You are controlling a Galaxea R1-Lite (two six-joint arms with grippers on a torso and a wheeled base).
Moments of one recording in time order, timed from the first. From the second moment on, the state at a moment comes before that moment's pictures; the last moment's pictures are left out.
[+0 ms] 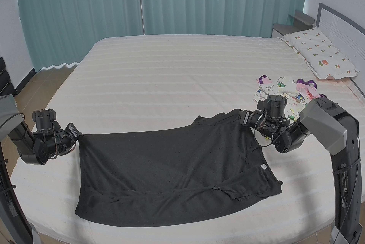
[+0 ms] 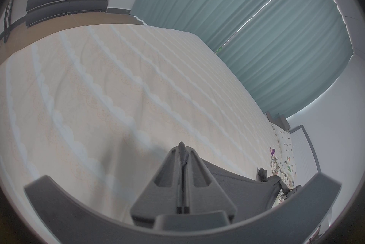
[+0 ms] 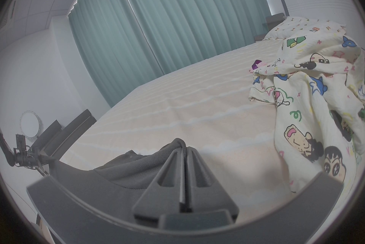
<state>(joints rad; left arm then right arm) 0.20 2.13 -0.76 -0.83 -0.26 -0.67 0.22 2.51 -1.35 -0.91 0.10 0.34</state>
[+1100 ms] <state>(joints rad) 0.22 2.02 -0.65 -0.80 -0.26 -0.48 0.19 2.33 -1.02 -1.00 0.18 0.43</state>
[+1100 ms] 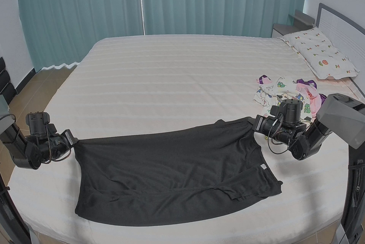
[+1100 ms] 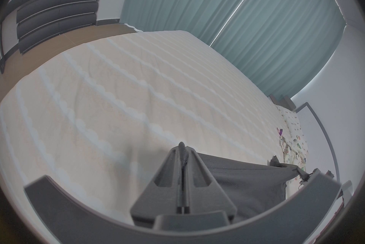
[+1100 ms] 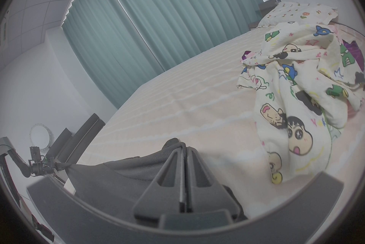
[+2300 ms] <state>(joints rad) 0.24 2.03 -0.27 -0.90 -0.26 -0.34 0.17 2.39 -0.38 -1.55 0.26 0.43</state>
